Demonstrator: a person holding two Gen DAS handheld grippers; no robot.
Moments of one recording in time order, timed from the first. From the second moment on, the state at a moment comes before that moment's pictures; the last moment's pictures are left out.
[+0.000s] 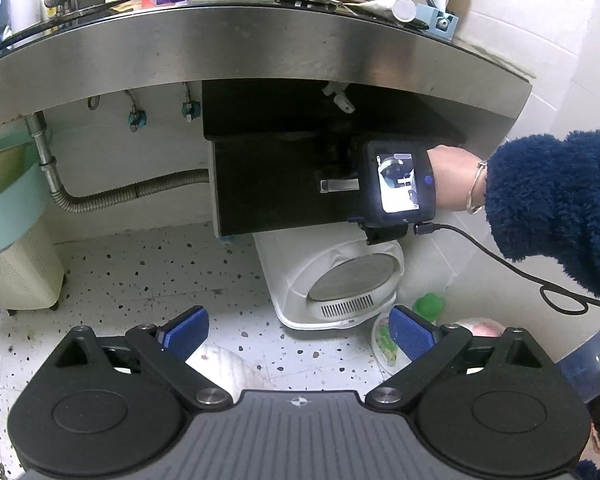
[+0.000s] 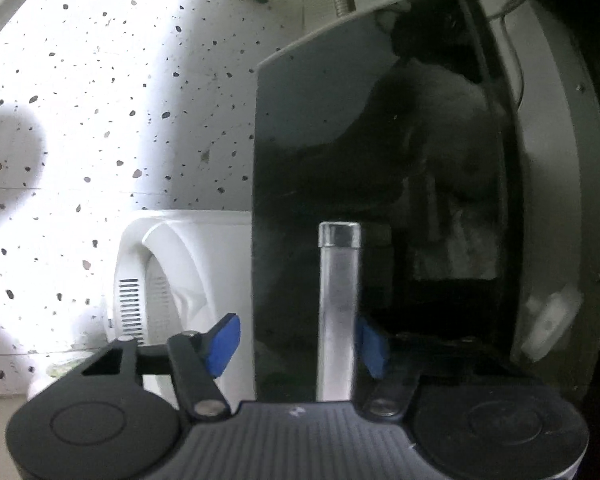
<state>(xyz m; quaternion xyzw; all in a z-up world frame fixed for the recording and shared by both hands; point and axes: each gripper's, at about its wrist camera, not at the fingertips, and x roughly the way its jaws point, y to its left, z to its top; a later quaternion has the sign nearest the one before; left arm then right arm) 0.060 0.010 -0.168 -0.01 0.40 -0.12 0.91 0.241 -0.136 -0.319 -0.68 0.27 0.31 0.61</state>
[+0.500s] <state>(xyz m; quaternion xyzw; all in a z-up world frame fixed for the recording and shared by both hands) 0.062 0.007 -0.166 -0.01 0.41 -0.12 0.91 0.284 -0.122 -0.312 -0.64 0.30 0.30 0.64</state>
